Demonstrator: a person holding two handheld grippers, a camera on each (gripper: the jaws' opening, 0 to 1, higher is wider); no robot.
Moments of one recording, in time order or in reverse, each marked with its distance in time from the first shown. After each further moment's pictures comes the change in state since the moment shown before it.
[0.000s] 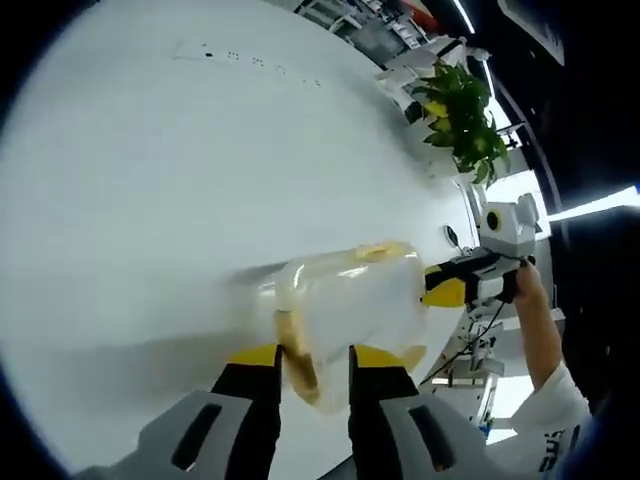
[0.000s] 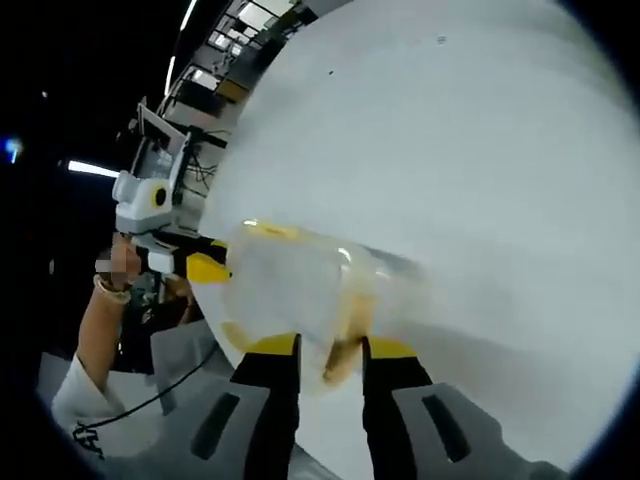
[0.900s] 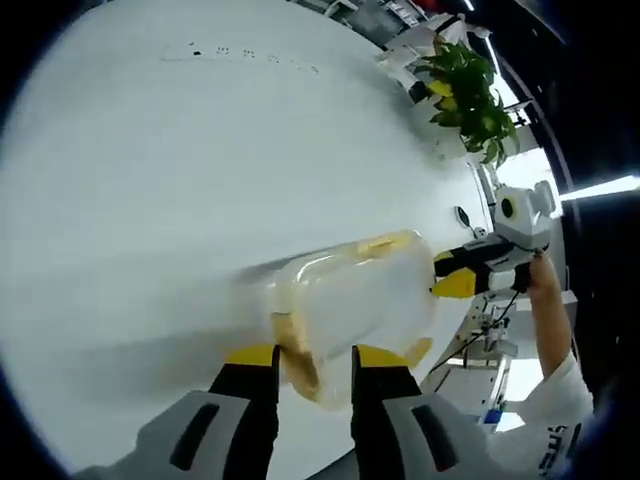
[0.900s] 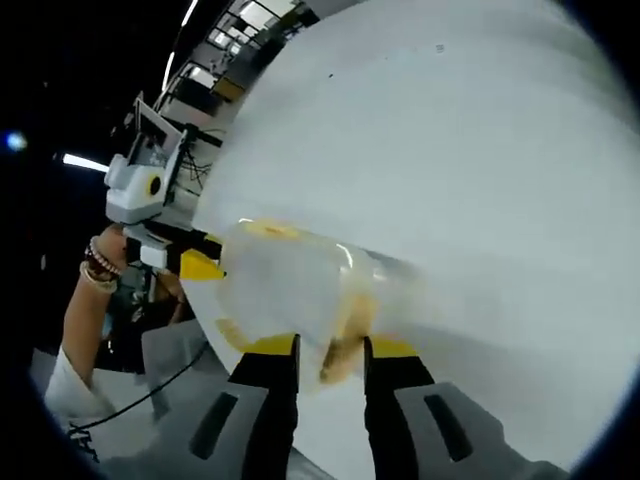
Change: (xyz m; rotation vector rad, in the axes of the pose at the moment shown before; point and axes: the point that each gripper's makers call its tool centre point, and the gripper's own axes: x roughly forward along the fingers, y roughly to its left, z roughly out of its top) left arm -0.001 -0.006 0.000 0.024 0.099 0.049; right arm -0.007 -0.004 0.002 -0.019 -0.014 -0.045
